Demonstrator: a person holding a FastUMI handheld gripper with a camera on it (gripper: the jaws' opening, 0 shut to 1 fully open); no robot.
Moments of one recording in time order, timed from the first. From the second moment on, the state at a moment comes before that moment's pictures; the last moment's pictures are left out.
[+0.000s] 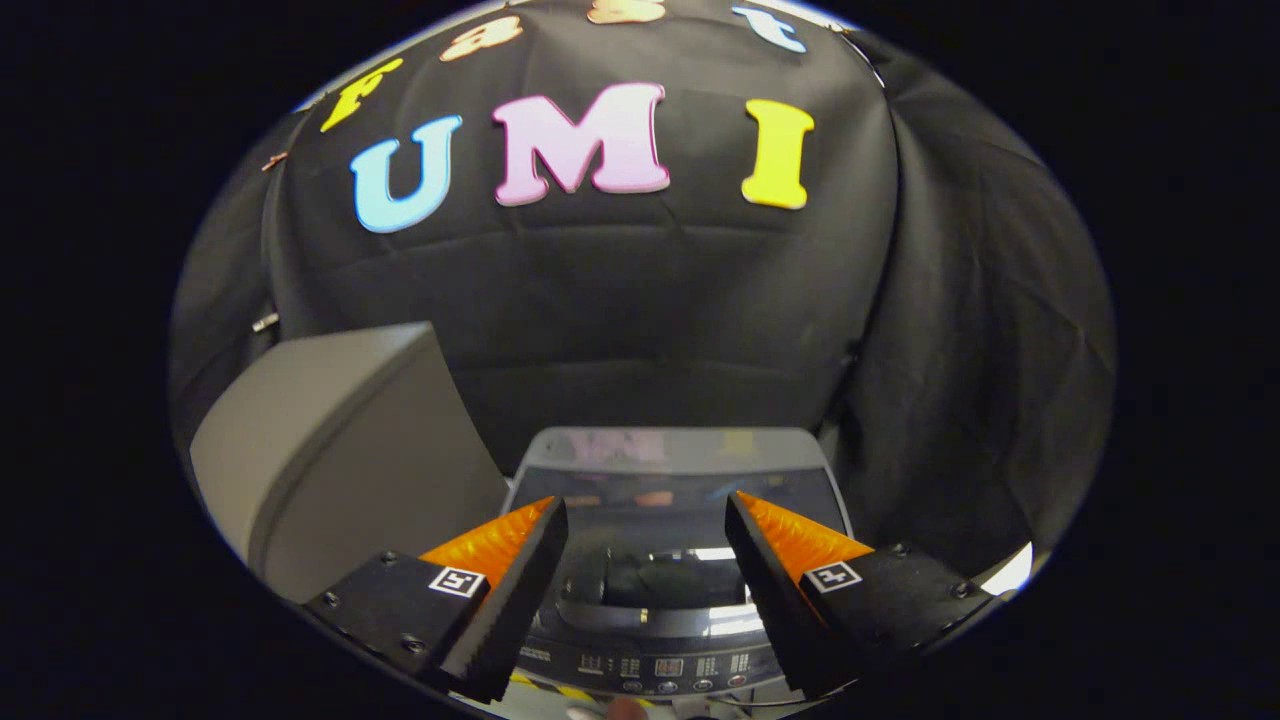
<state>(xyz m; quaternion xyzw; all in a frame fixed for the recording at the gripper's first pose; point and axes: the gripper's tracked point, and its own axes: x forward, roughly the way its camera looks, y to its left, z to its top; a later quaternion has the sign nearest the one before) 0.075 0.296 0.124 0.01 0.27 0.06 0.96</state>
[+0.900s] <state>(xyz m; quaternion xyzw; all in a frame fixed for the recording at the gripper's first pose) 0.075 0.312 0.335 0.04 0.02 0.08 1.00</state>
